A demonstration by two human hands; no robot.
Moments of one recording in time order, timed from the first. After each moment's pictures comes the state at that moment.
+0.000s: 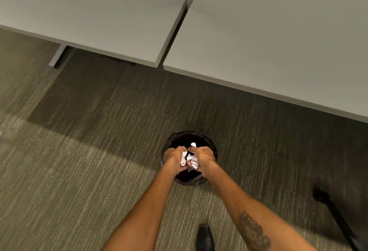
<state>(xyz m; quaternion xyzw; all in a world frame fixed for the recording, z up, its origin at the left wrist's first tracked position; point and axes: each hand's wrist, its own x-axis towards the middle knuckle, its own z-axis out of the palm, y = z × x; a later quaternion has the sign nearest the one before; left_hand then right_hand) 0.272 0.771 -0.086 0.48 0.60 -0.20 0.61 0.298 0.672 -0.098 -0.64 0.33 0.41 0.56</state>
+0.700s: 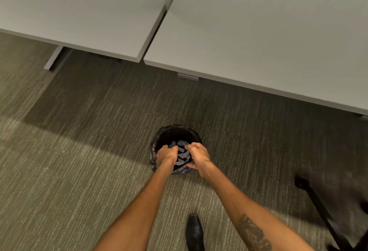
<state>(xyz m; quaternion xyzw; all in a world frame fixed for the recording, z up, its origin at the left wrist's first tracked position) 0.235 0.714 -0.060 0.70 0.54 -0.22 0.42 0.262 0.607 -0.056 -0.67 0.26 0.42 0.56</state>
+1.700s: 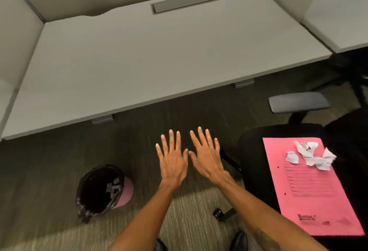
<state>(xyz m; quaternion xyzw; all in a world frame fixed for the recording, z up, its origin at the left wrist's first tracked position) 0.210 0.283 0.052 0.98 -0.06 -0.12 0.13 0.198 0.150 0.052 -0.97 0.04 0.09 0.22</state>
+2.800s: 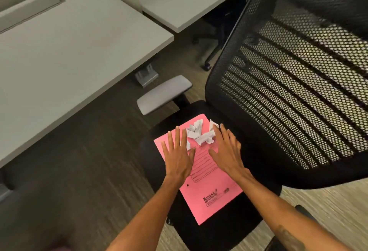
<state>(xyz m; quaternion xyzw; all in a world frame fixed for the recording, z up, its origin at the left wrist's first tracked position) 0.116 -0.110 0.005 0.91 -0.36 -0.19 0.08 0.003 -0.246 0.010 -0.89 0.39 0.05 0.23</state>
